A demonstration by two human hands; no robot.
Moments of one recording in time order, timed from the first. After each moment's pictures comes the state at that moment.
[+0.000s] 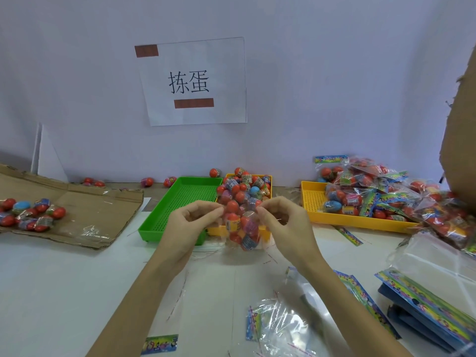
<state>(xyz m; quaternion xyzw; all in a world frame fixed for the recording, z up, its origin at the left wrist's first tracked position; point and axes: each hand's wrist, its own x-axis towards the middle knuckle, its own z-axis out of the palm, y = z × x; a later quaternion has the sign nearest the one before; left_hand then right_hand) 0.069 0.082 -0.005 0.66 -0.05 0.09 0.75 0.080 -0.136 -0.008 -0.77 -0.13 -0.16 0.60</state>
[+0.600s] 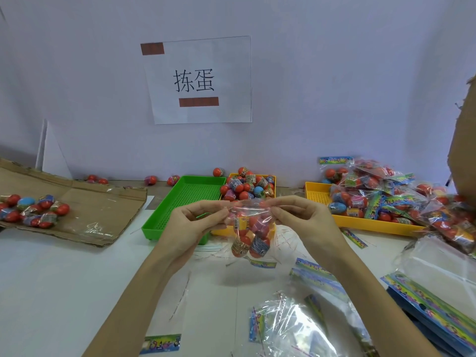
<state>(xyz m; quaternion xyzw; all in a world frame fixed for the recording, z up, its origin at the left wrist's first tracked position) 0.068 0.086 0.001 0.63 -0.07 0.04 0.78 0.080 -0.170 0.010 -0.71 -0.15 -0.03 0.69</state>
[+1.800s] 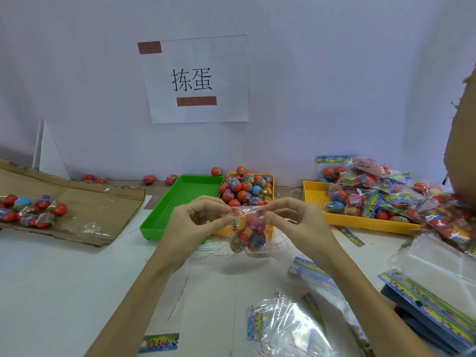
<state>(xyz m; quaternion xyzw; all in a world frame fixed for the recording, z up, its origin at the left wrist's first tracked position) 0.061 0.081 0.002 0.73 -0.16 0.13 0.66 0.080 -0.161 0.007 -0.80 -0.15 -0.07 0.58</state>
